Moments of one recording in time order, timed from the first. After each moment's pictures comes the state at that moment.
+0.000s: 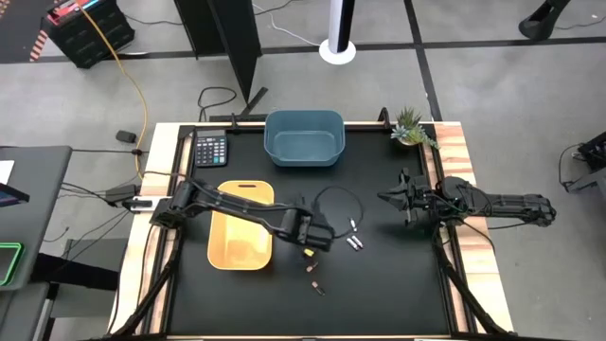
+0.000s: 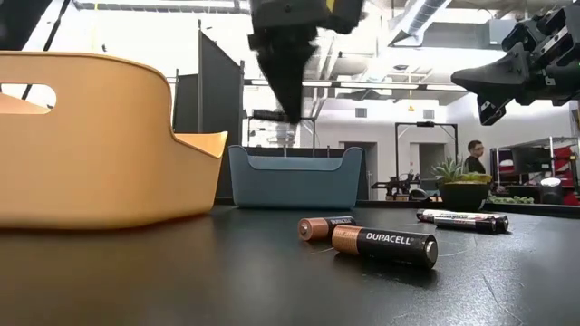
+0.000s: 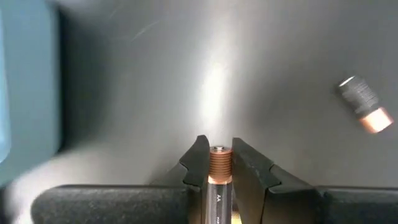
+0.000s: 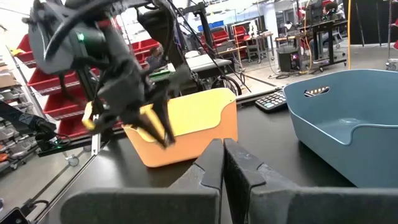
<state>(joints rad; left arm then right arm) -0.25 2.15 2.03 -1.31 -0.39 -0.30 -0.07 0.07 0.00 0.13 0.00 0.24</state>
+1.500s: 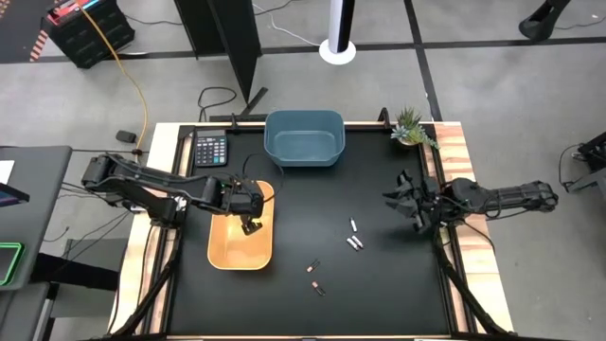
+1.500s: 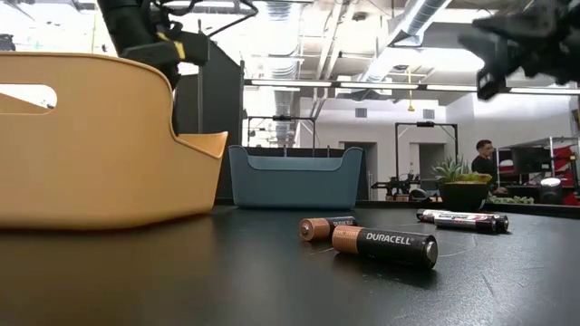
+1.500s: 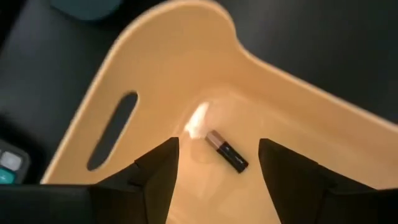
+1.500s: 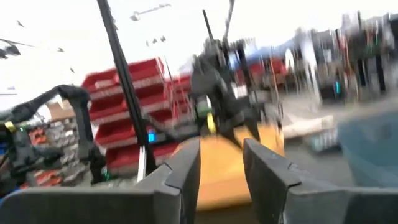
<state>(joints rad) -0.13 1.36 1.00 -0.85 -0.41 -0.51 0.07 0.19 0.00 0.48 0.03 0.23</state>
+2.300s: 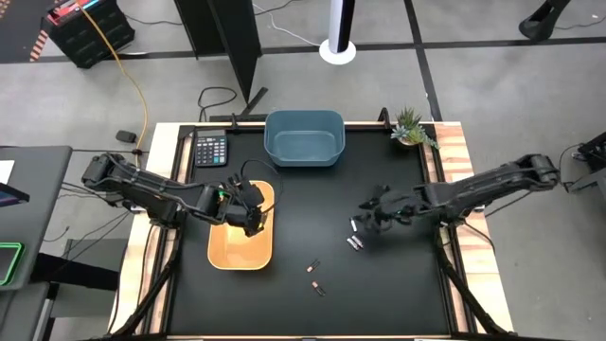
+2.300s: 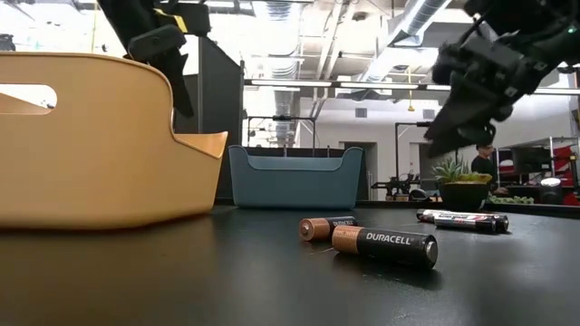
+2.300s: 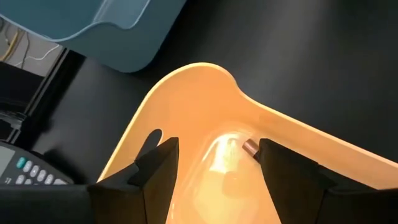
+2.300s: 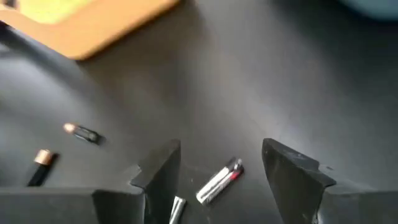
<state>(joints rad) -0.24 1.36 1.03 -0.84 -0.63 -0.53 0.14 1.04 0.45 -0.14 0.22 0.63</state>
